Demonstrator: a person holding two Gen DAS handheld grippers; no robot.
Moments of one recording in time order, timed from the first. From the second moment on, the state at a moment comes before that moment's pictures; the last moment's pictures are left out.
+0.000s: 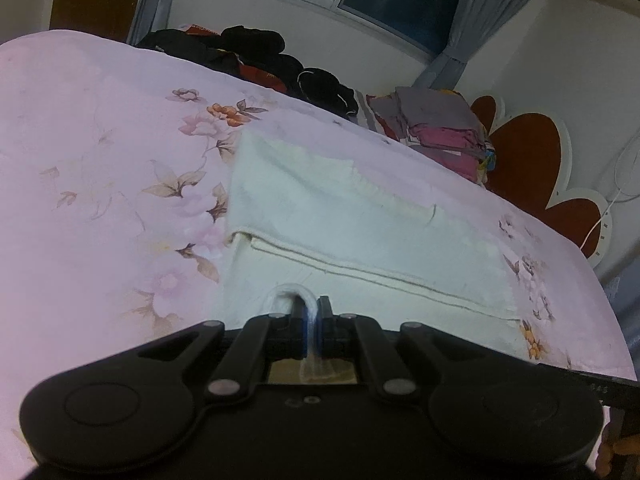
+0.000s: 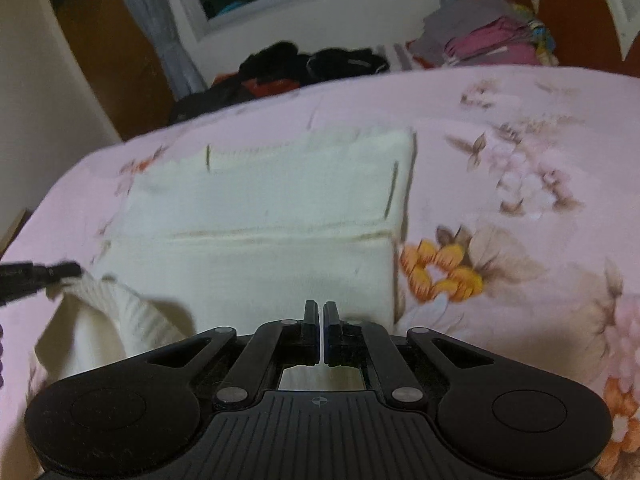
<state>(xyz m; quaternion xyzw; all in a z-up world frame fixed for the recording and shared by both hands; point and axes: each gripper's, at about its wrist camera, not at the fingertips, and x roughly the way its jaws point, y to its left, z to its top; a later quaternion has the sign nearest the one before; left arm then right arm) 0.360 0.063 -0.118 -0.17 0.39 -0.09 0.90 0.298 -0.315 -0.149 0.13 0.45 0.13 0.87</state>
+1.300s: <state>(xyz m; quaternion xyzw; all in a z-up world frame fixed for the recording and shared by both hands) 0.437 0.058 -0.088 -0.21 0.33 -0.06 0.92 0.382 -0.318 -0.113 0.10 0.34 0.09 0.93</state>
